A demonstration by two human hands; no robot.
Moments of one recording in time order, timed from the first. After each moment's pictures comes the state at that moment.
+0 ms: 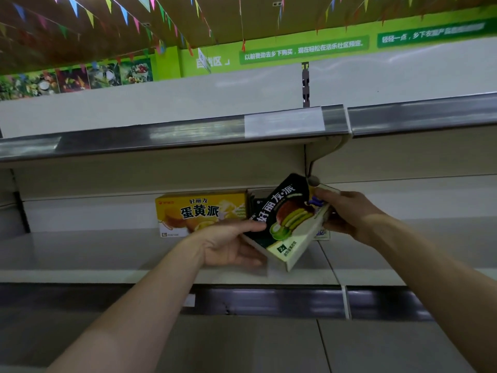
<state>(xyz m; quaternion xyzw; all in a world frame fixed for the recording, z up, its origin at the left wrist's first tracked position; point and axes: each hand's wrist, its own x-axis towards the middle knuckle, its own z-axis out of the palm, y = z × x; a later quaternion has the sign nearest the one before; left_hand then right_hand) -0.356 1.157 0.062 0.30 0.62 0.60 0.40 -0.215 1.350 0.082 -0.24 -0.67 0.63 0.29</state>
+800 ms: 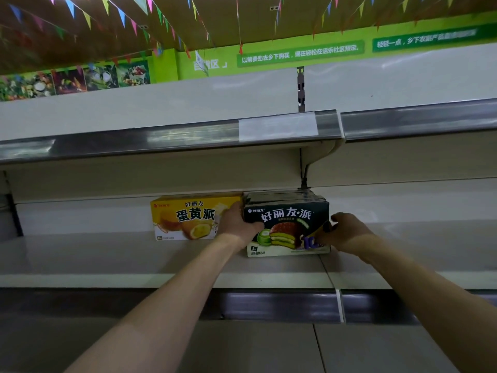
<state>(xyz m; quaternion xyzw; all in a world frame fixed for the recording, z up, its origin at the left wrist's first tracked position) -0.346 1.197 0.064 0.31 0.80 0.51 0.01 -0.224 1.375 0.047 -0.32 -0.84 0.37 0.22</state>
